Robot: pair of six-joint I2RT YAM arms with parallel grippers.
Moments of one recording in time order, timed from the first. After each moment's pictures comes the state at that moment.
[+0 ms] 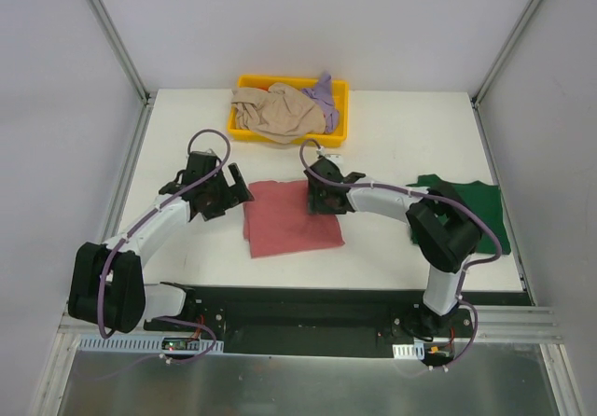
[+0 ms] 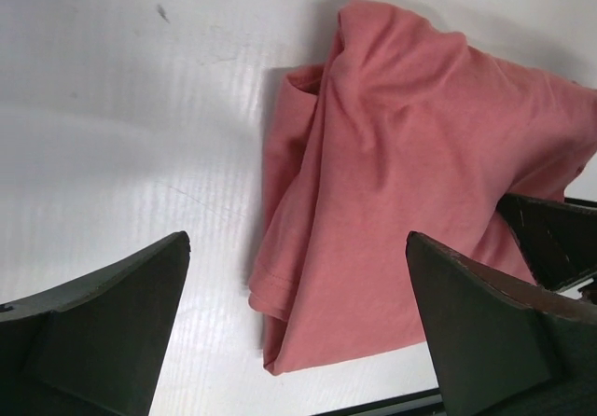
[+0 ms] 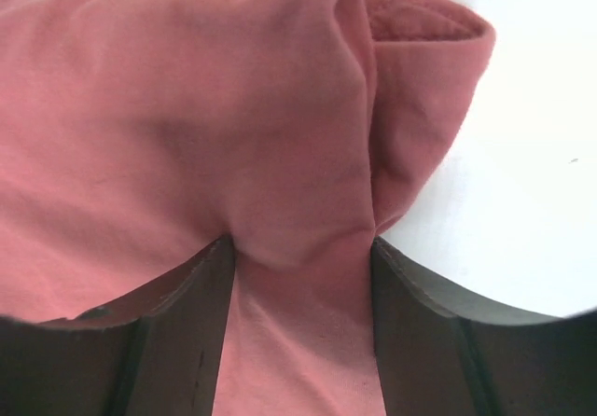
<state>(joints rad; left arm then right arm) -0.25 1.27 0.75 -0.41 0.12 -0.68 0.78 1.83 1.13 -0.39 0.24 0.66</state>
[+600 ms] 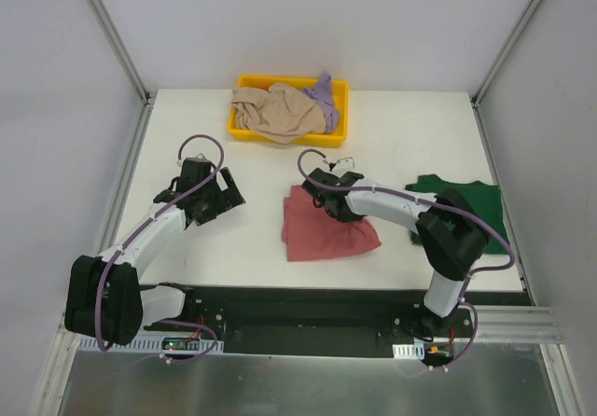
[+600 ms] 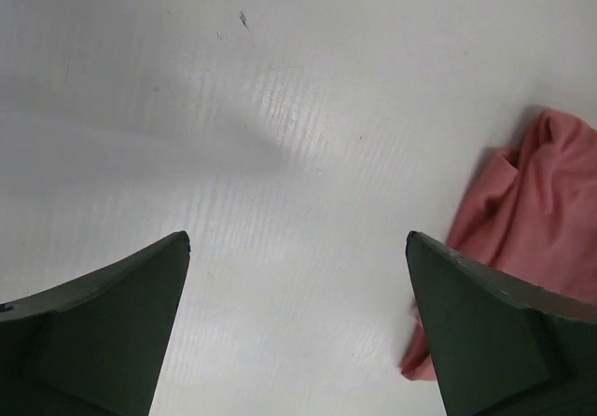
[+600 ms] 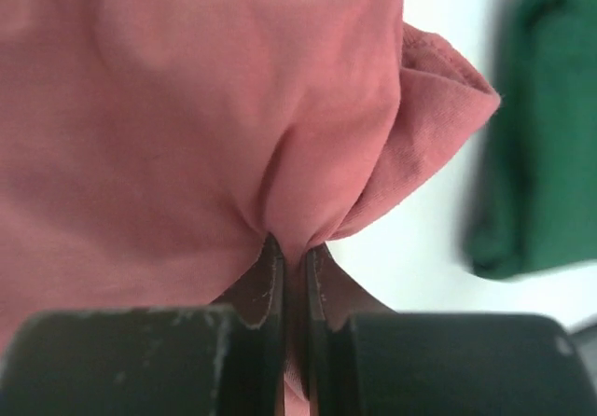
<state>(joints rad) -0.21 1.20 0.69 -0.41 0.04 -0.68 0.86 1.81 1.22 -0.80 0.63 0.66</state>
